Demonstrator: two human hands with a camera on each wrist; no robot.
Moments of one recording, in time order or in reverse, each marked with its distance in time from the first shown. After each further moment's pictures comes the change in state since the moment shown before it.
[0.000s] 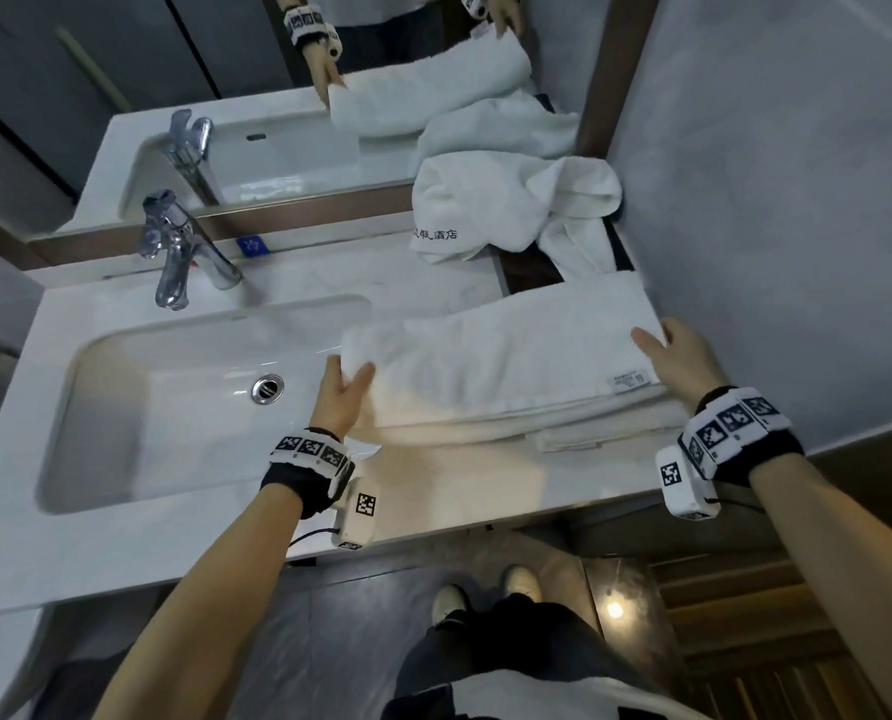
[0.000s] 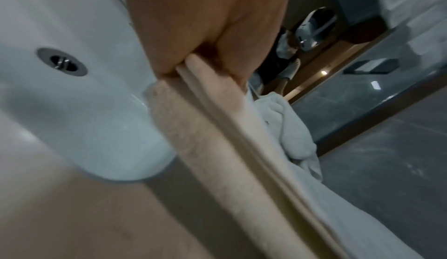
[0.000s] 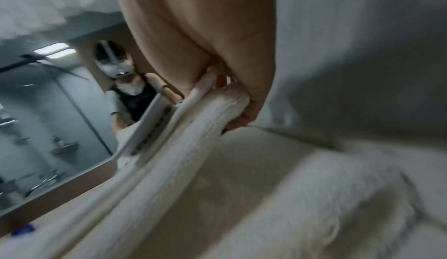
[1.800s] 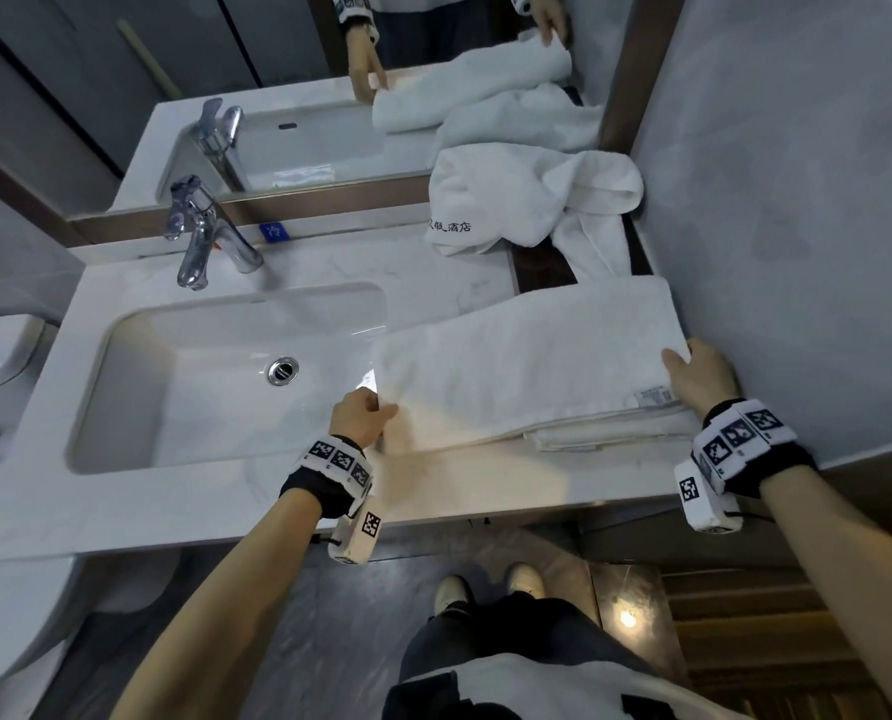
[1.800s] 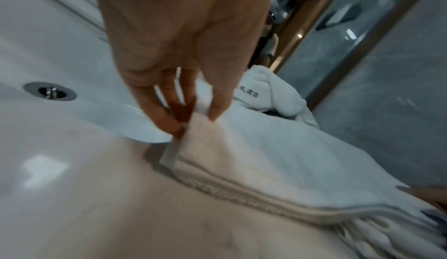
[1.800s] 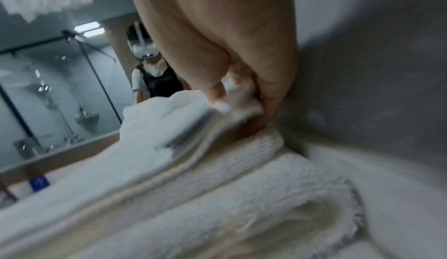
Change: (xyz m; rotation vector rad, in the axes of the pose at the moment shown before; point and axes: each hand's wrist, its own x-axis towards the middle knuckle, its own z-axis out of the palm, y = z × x) left_hand -0.028 -0.014 0.018 0.519 -0.030 -0.152; right_hand 0.007 0.021 -0.007 -0.130 0.008 0.089
